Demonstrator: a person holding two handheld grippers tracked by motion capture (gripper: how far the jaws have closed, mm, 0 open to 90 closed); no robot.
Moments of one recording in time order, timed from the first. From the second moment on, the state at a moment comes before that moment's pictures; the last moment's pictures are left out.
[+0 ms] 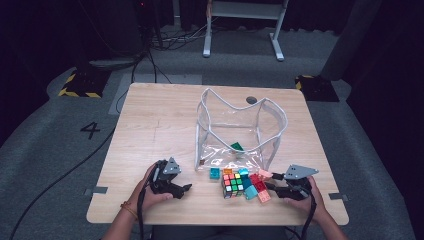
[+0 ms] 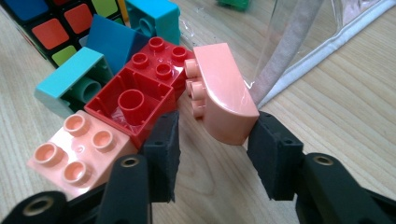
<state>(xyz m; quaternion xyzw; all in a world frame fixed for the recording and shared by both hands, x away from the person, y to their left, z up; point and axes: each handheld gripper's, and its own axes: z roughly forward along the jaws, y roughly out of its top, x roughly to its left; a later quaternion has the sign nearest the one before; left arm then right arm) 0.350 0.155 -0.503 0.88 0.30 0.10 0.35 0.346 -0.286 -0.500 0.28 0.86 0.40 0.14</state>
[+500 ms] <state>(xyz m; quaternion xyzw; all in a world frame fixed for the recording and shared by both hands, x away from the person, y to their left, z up) 0.350 0.155 -0.503 0.88 0.30 0.10 0.35 0.354 -0.285 -0.497 0.26 0.86 0.42 0.13</state>
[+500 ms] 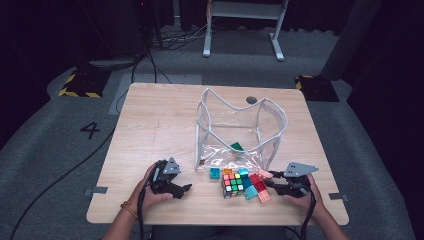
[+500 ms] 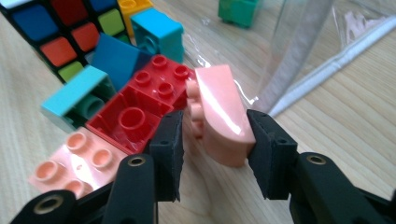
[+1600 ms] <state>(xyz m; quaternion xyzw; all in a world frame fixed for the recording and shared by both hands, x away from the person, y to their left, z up) 0.351 0.155 -0.503 0.88 0.30 0.10 0.35 0.349 -0.325 -0.479 0.28 0.84 0.44 0.16</state>
